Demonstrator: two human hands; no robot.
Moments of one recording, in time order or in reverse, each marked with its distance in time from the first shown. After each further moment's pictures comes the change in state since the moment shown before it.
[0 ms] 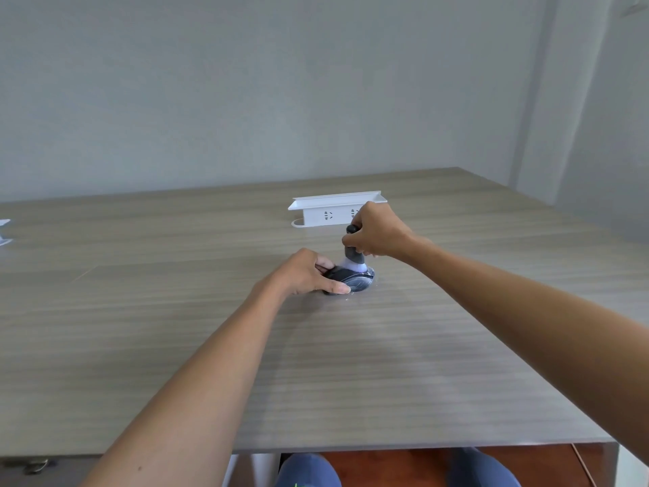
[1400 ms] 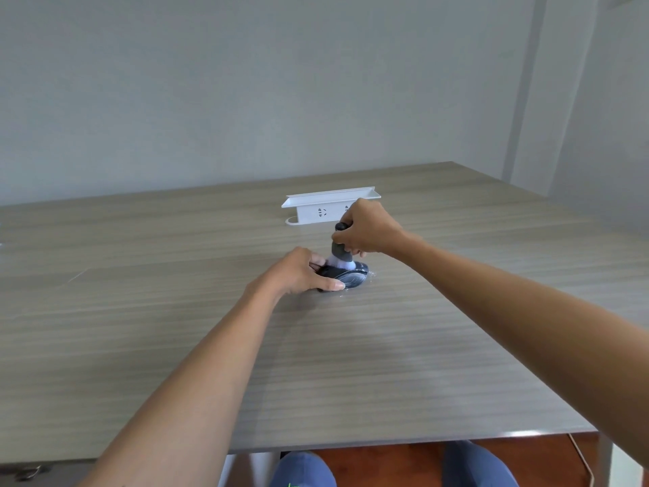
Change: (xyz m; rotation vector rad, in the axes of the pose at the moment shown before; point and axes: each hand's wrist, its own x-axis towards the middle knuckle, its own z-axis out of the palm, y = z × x) left_hand 0.000 0.000 0.001 0.007 -0.001 0.065; right_hand -0.002 -0.001 0.001 0.012 -0.015 -0.023
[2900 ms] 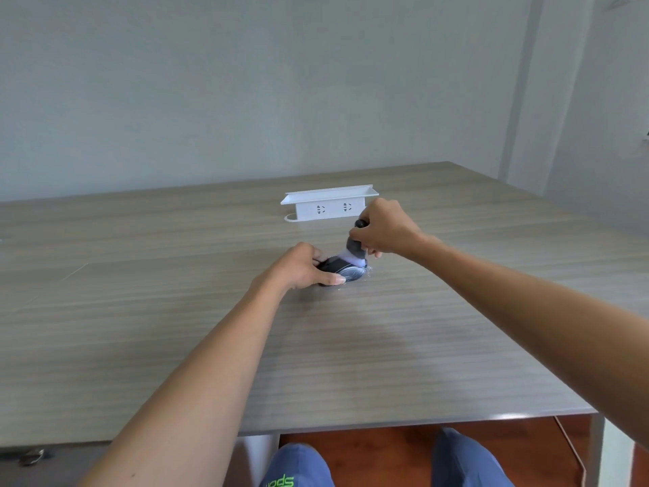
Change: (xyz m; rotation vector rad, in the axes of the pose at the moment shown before) left_hand 0.012 -0.009 0.009 -0.002 0.036 -0.045; right_hand -0.023 0.014 -0.010 -0.023 0.081 0.060
